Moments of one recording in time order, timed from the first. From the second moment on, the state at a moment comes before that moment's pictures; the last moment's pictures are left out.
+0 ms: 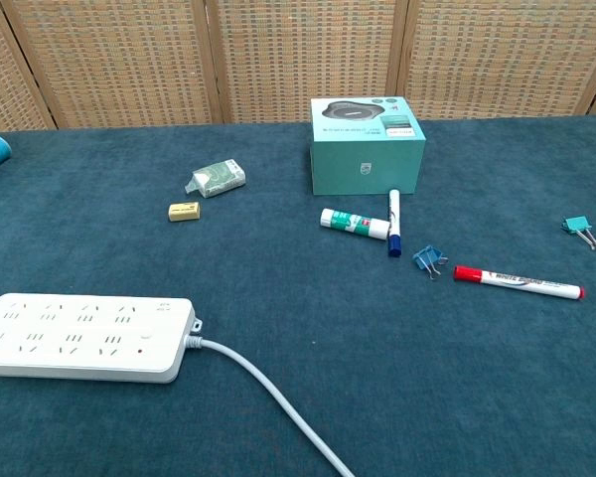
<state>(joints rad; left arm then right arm) -0.08 -1.14 -0.04 -1.60 1.53 1.53 0.13 0.05 -1.13 0.08 -1.59 -1.57 1.59 -0.08</state>
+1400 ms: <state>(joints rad) -0.35 -1.39 -0.01 -1.87 1.21 1.04 0.55 0.07 -1.12 0.08 -1.60 -1.52 1.52 -0.04</state>
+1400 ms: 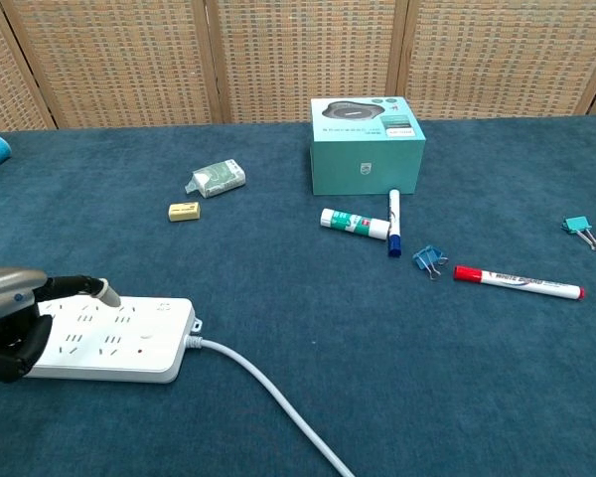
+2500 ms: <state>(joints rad) -0.44 -1.46 0.03 -1.87 1.08 1.04 0.62 0.07 -1.11 0.08 -1.59 -1.51 1.51 -0.02</state>
